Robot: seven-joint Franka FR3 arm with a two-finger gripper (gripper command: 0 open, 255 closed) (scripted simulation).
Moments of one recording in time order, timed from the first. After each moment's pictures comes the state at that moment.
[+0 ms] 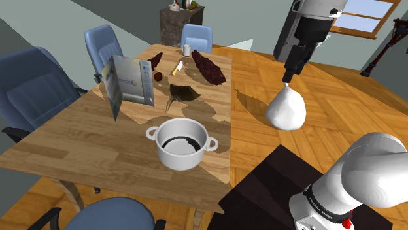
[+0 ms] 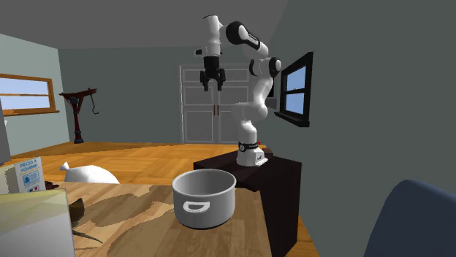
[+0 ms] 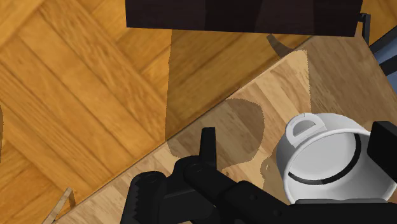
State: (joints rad) arm 0.00 -0.76 0.02 -2.28 0.00 1.46 -0.09
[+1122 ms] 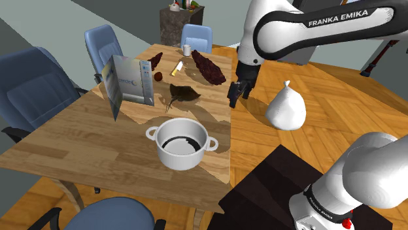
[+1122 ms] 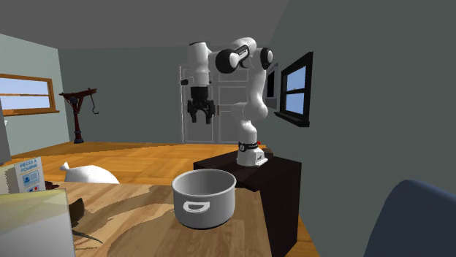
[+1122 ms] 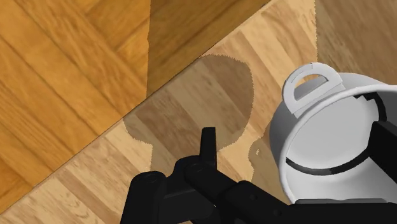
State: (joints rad) arm 0.02 -0.39 0.11 -2.39 0.05 1.96 -0.01
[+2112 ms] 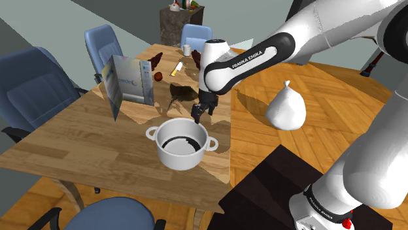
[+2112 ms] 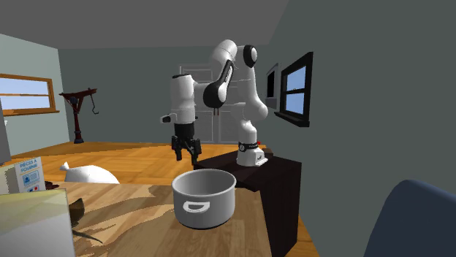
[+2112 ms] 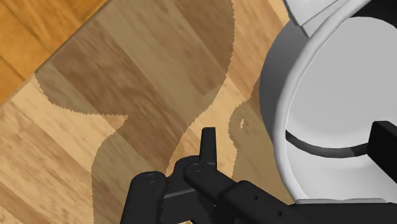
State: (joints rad) arm 0.05 0.15 0.16 -2.20 -0.01 2.32 0.10
